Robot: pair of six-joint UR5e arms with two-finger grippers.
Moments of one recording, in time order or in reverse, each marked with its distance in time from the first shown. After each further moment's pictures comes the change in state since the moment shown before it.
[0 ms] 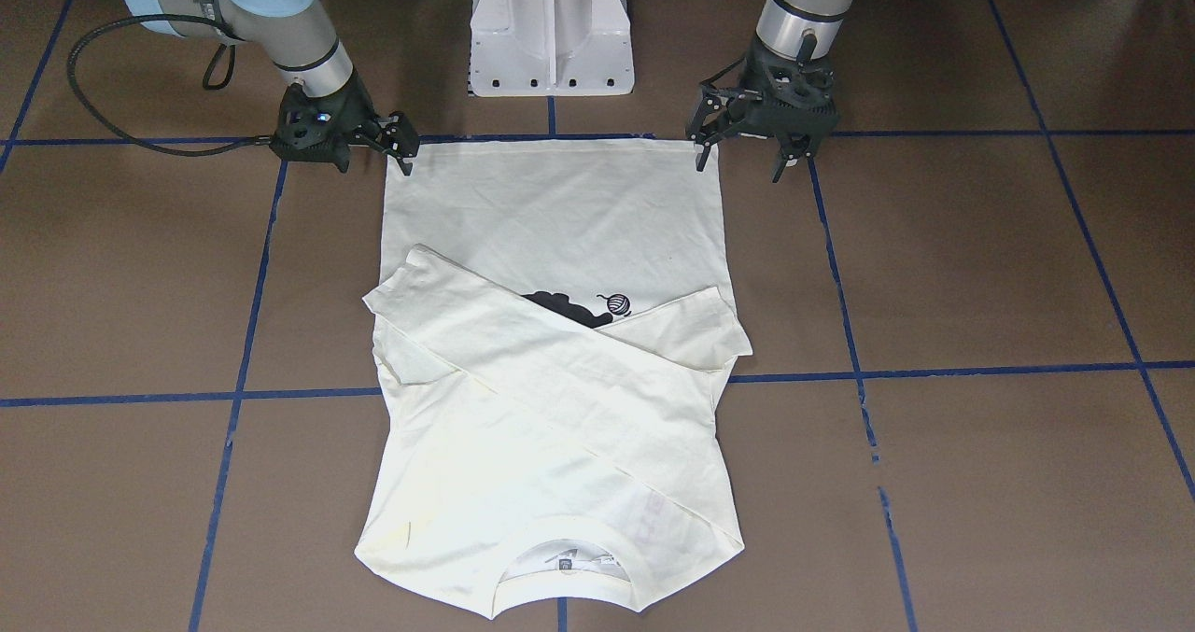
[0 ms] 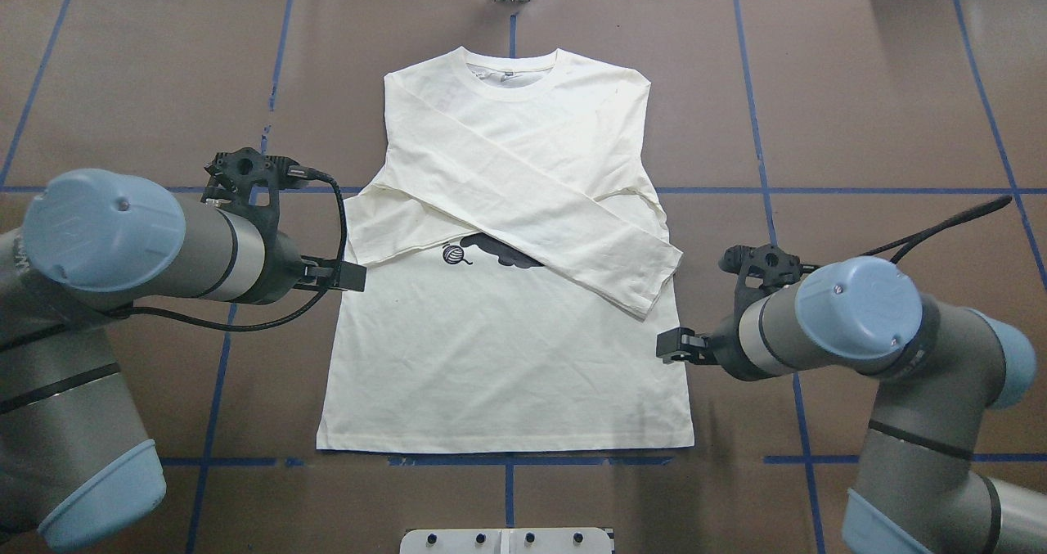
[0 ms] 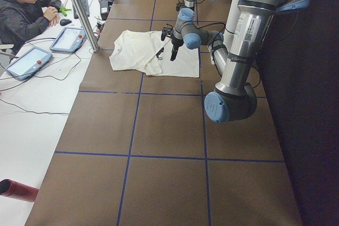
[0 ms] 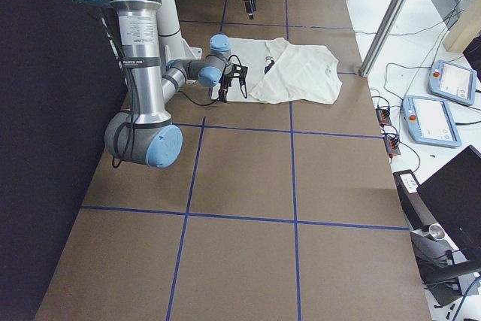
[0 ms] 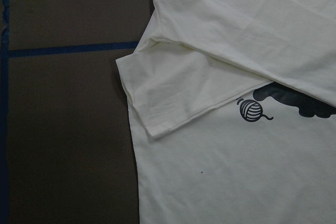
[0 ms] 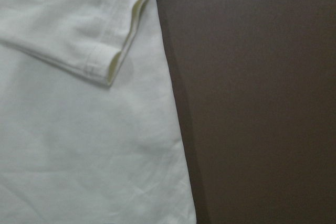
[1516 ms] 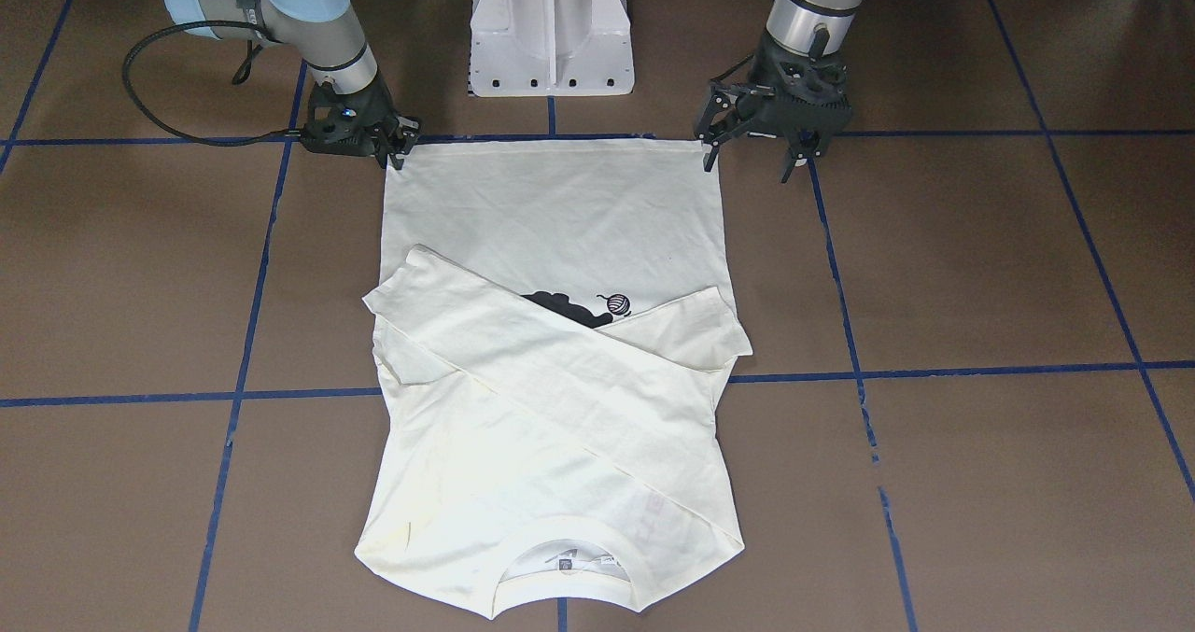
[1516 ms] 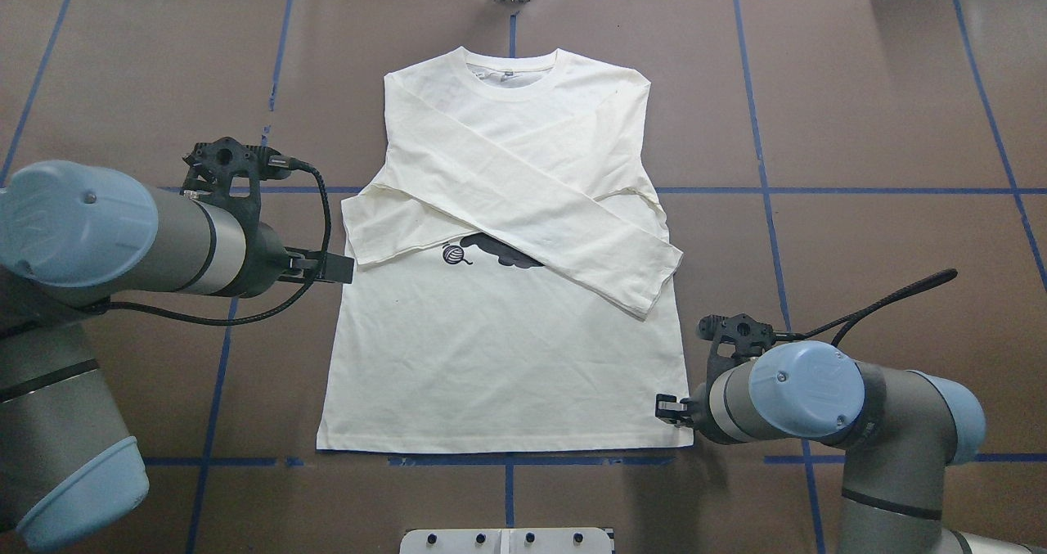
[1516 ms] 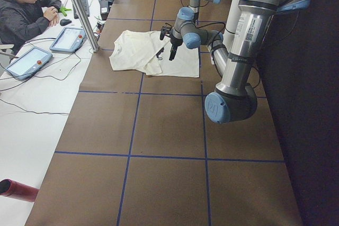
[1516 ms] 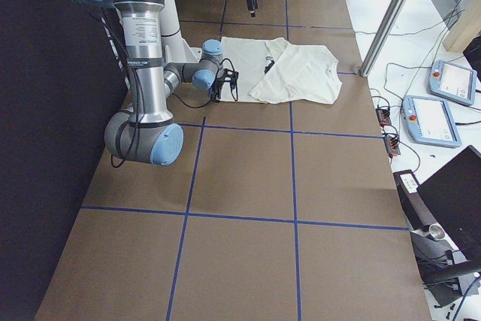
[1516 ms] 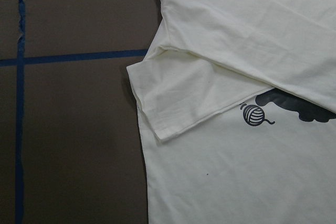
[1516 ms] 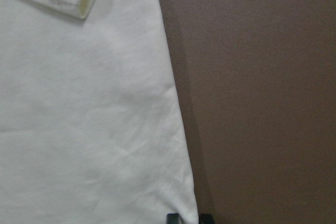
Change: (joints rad) left arm -0.020 0.004 -0.006 -0.001 0.003 0.002; right arm -0.063 0.009 -0.037 -0.004 -0.021 0.035
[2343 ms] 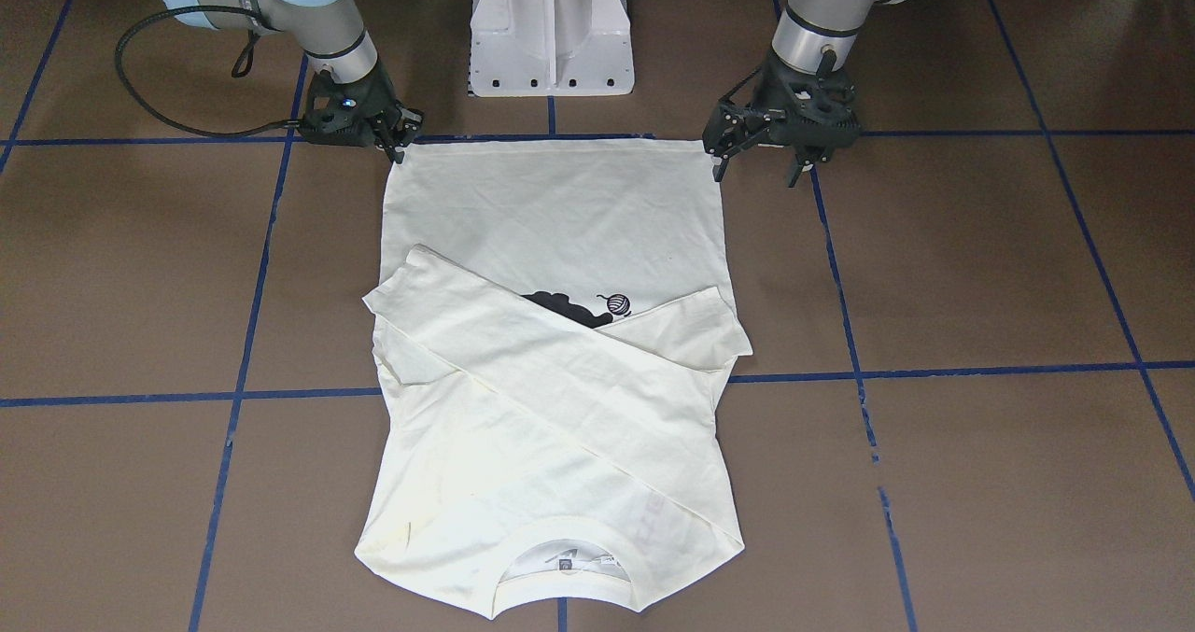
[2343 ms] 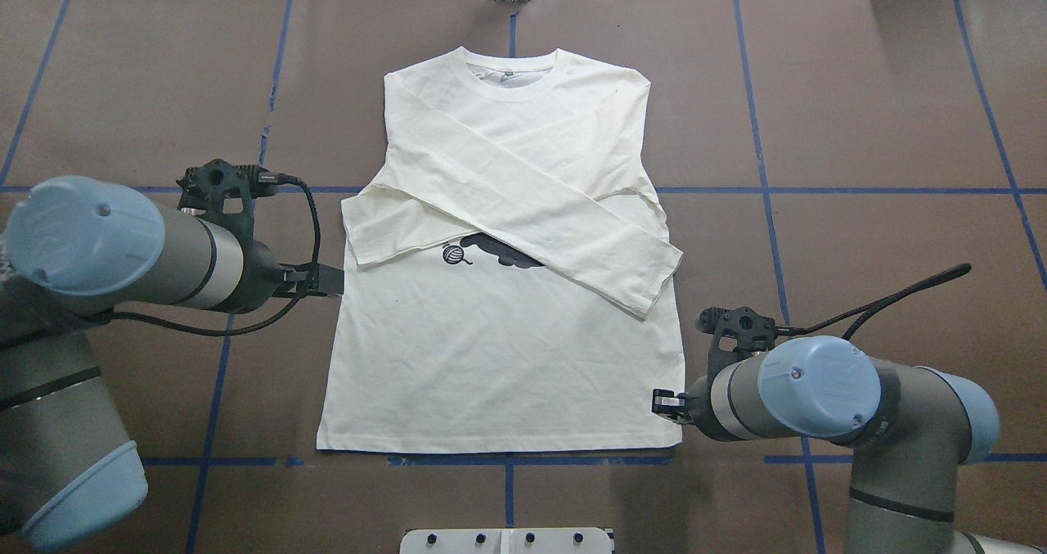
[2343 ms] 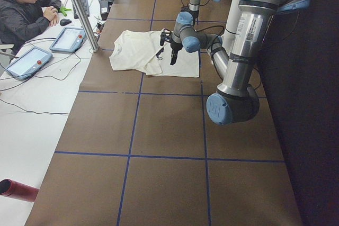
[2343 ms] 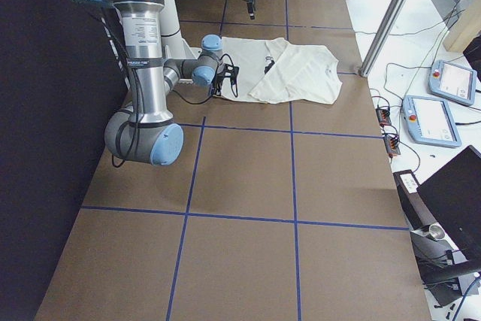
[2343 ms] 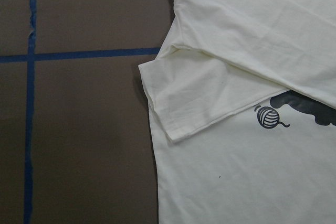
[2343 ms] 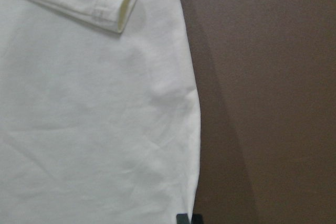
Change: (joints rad) left arm 0.030 0.051 0.036 -0.045 -0.040 -0.160; right arm 0.007 -0.002 0.056 0.001 -0.001 0.012
